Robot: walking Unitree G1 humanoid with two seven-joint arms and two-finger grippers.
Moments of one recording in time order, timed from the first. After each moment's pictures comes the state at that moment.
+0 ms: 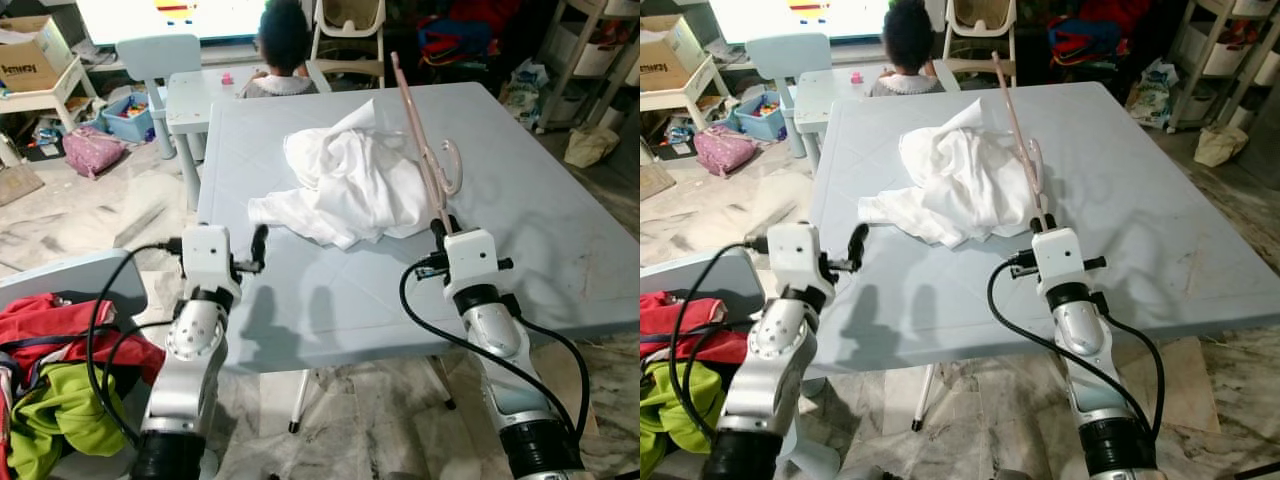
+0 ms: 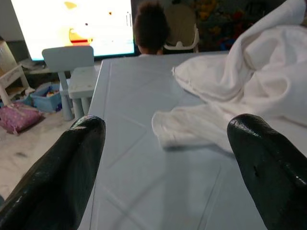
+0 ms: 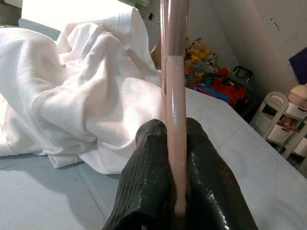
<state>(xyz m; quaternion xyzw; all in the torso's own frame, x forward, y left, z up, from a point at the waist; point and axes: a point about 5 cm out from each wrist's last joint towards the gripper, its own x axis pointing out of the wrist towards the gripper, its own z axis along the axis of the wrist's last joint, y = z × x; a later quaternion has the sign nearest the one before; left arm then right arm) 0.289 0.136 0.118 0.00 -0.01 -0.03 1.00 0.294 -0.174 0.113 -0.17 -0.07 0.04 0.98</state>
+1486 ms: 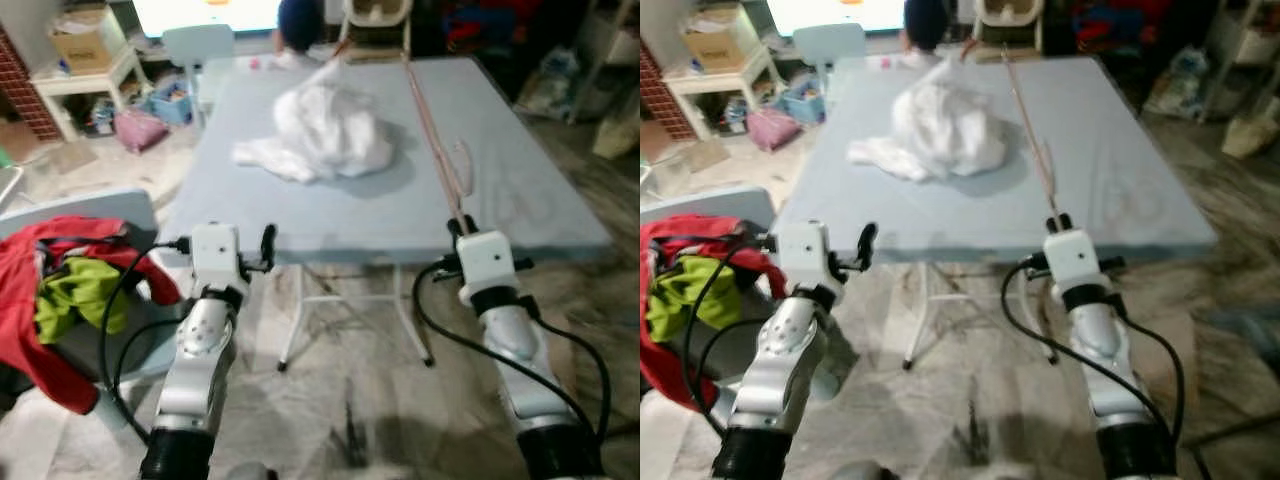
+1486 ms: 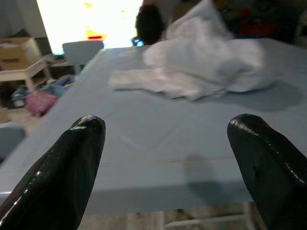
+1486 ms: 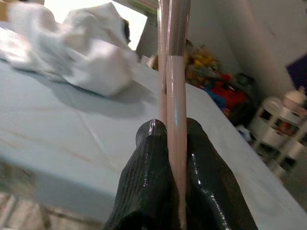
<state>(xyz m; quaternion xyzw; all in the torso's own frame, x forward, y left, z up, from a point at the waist) 0.291 0.125 0.118 -0.01 -0.01 -0.04 1.00 0.289 -0.192 0.114 -0.21 -0.07 0.02 0.97</state>
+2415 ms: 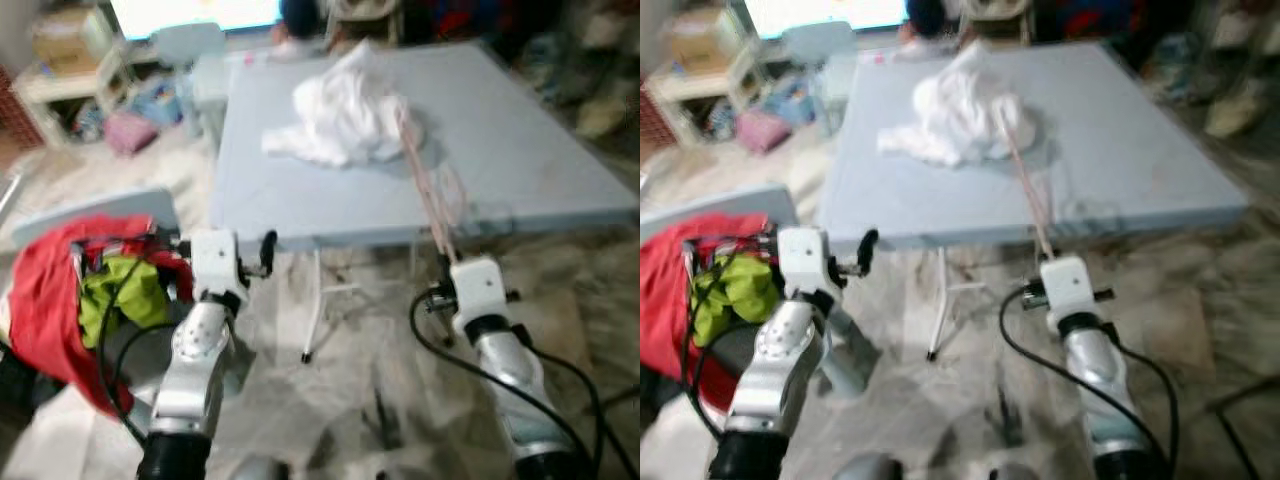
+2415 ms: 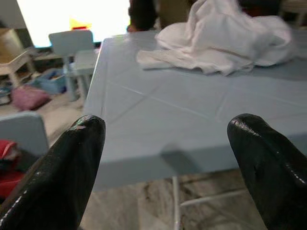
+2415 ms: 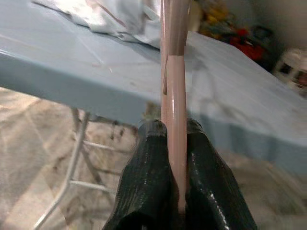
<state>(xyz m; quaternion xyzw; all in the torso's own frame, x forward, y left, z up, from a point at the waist) 0.288 0.127 0.110 -0.01 0.01 -0.05 1.00 0.270 -0.195 0.084 -0.18 0.01 0.04 0.98</state>
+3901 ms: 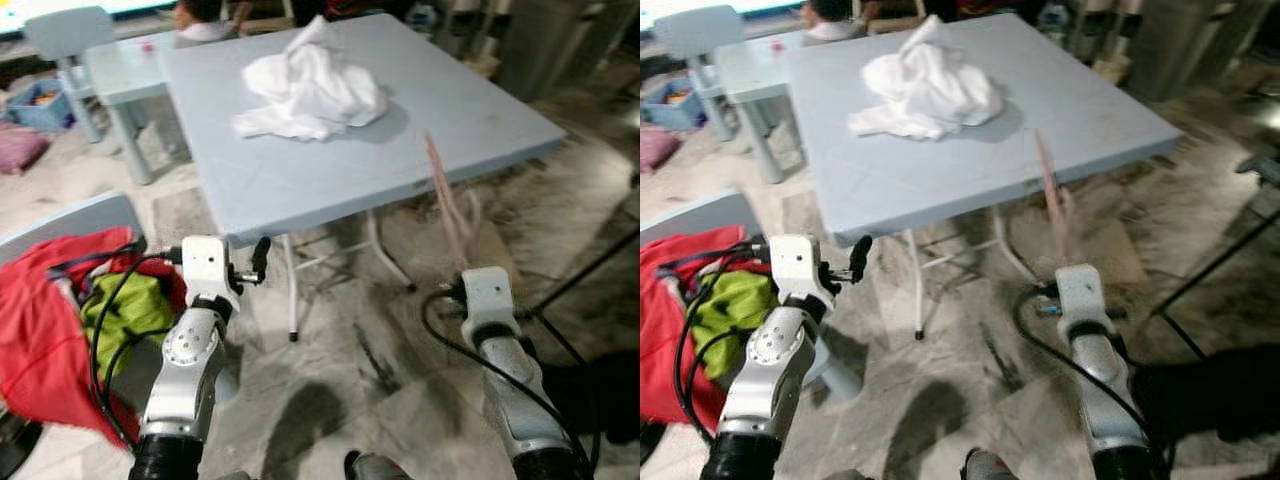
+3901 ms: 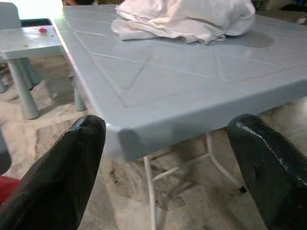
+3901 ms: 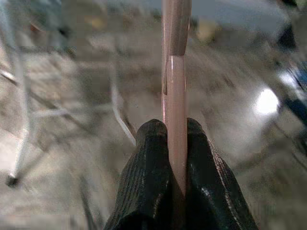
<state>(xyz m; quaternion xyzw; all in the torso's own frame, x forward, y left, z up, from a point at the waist) 0.283 0.137 0.097 -0.03 0.03 -0.05 1.00 0.265 -0.218 0.049 -0.15 0.14 -0.06 0.98</state>
